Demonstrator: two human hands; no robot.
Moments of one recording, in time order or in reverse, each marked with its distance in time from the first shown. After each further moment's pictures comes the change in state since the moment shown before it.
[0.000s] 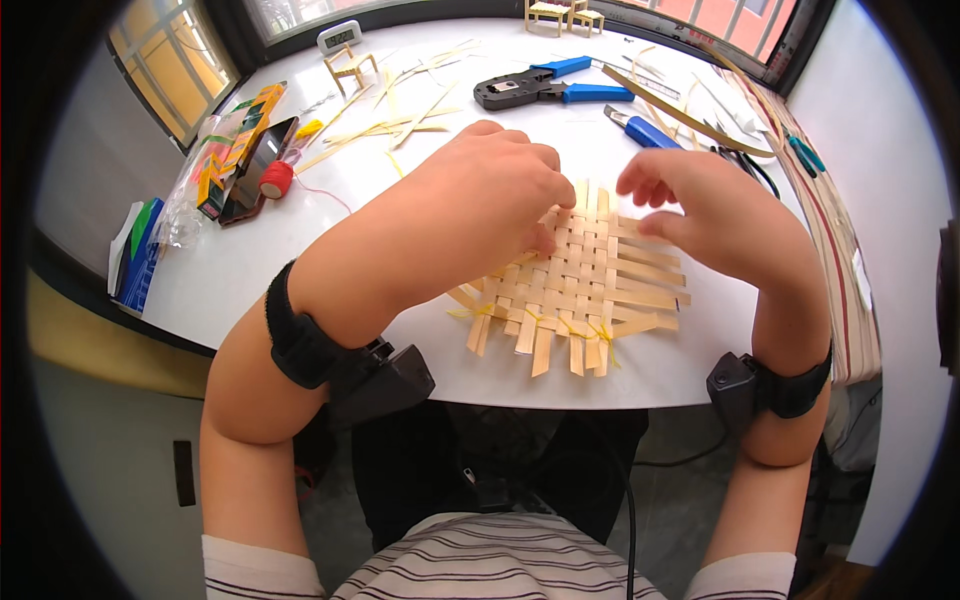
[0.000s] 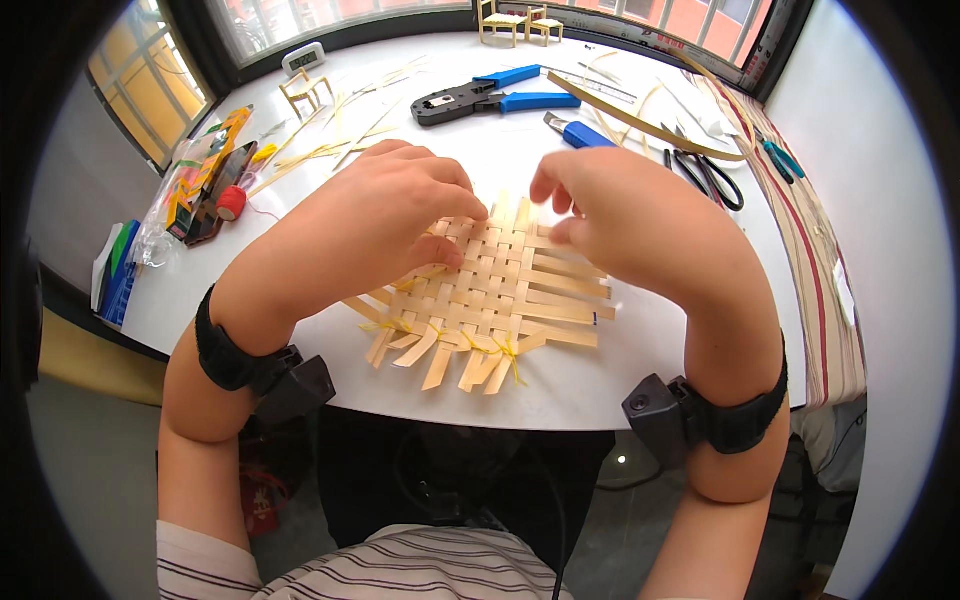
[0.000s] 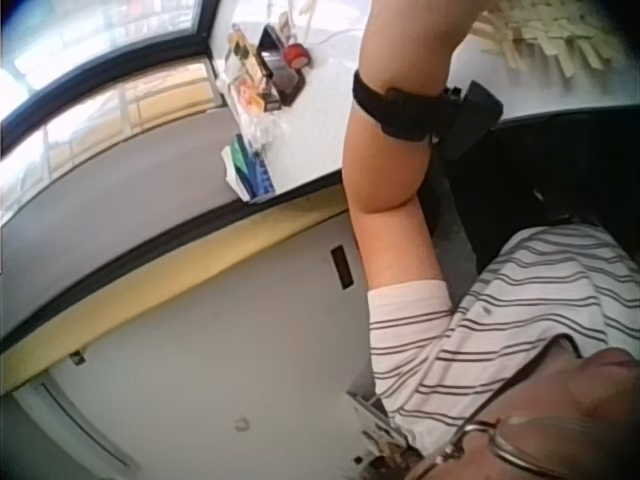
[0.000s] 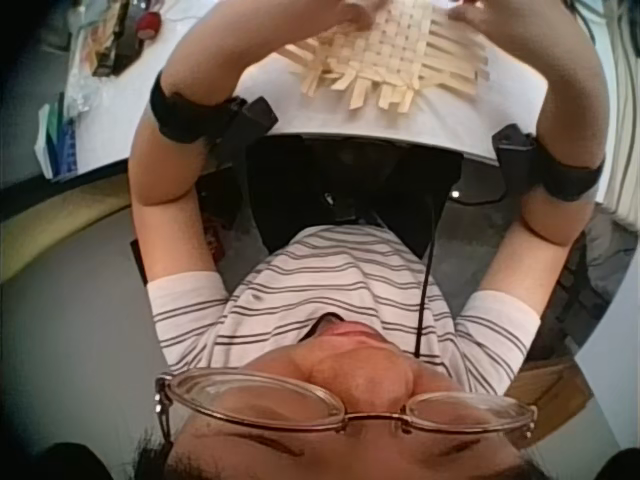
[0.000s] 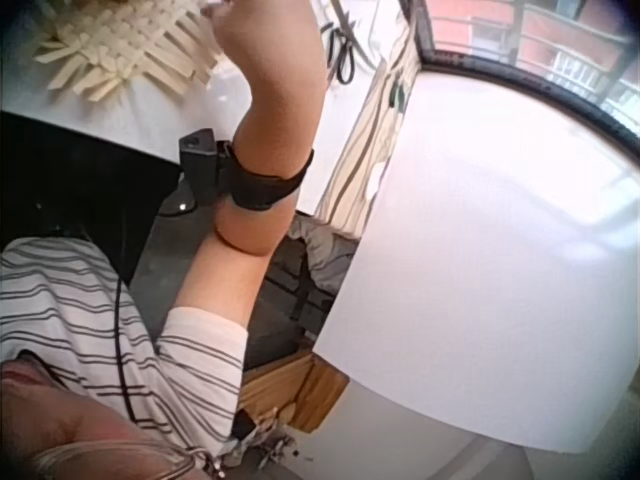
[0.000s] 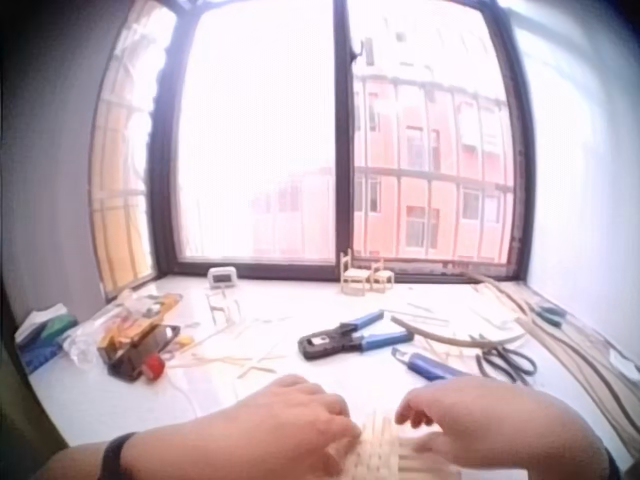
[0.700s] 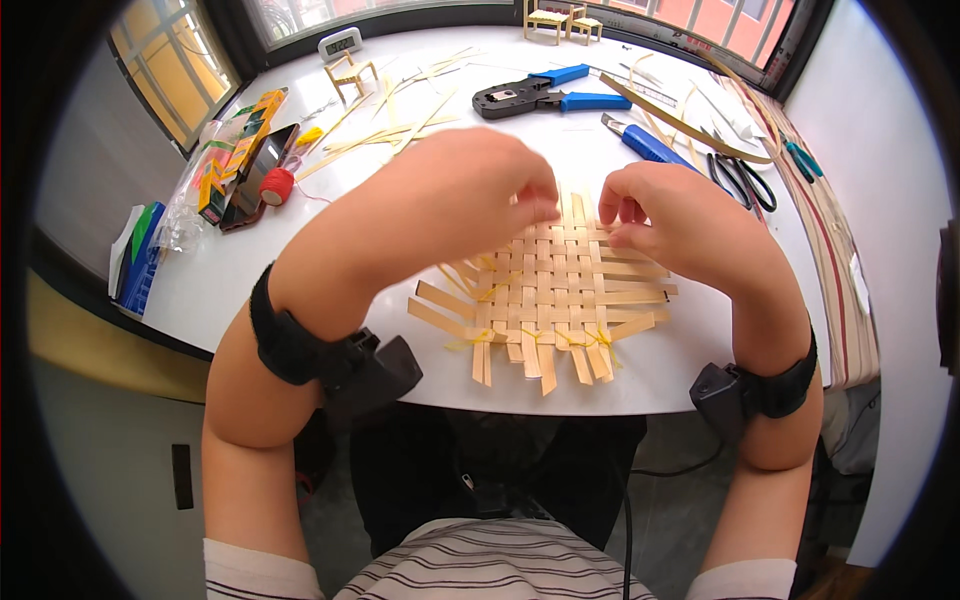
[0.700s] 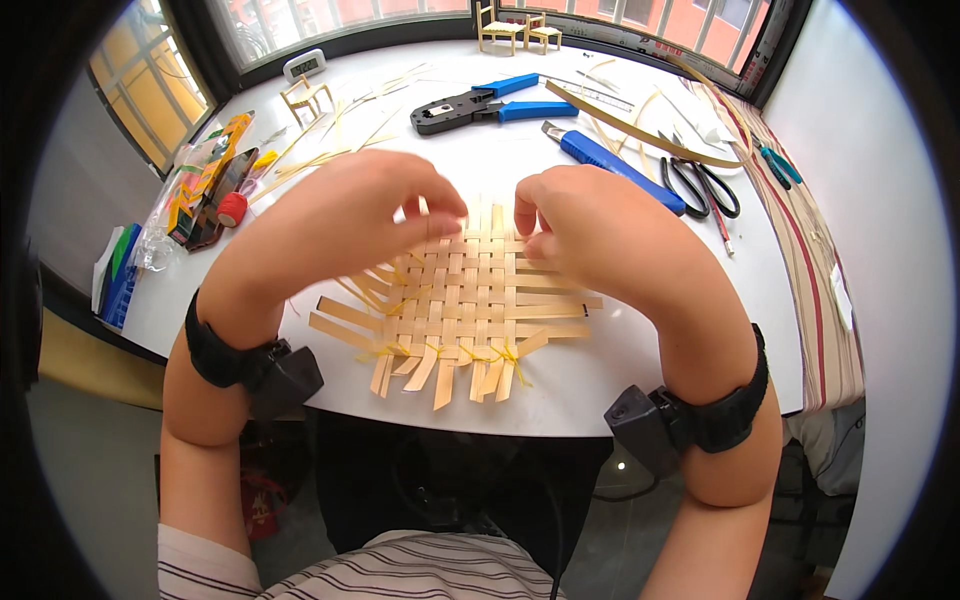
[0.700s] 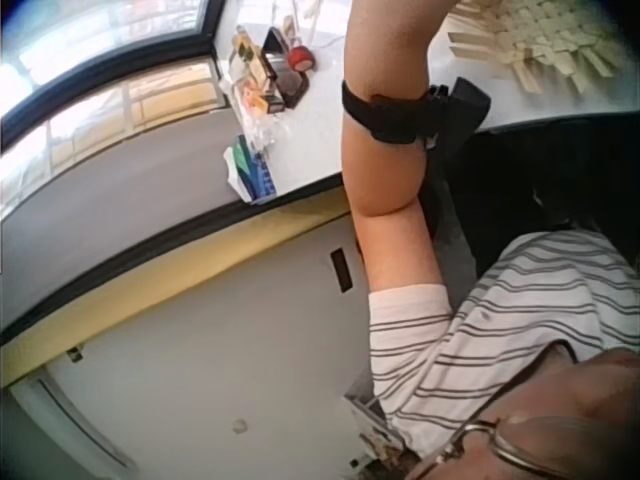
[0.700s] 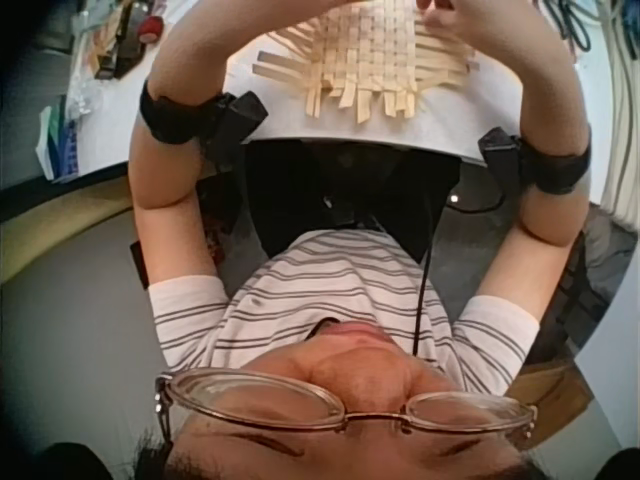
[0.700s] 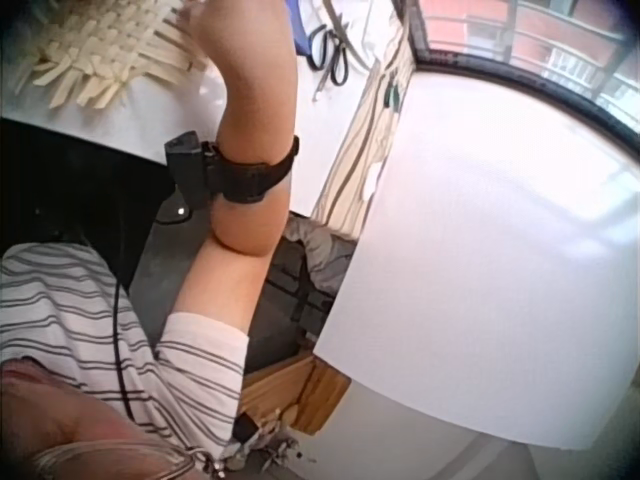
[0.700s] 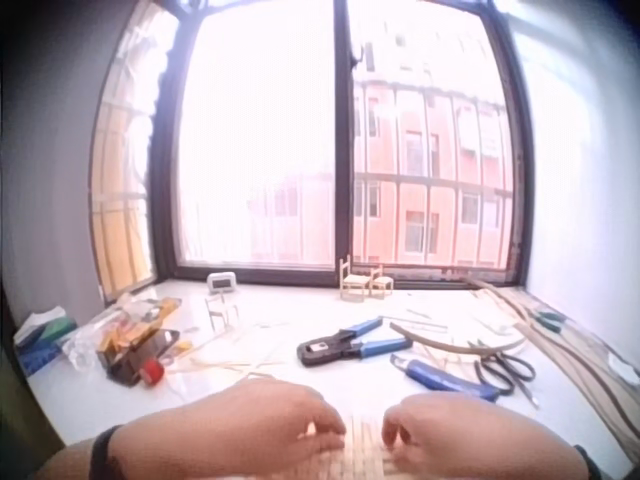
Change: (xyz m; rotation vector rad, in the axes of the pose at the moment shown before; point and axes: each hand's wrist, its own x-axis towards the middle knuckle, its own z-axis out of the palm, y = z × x) left_hand 0.000 -0.008 -0.010 -0.208 0.030 -0.198; right_hand 0.012 0.001 0.020 -0.037 0.044 -0.039
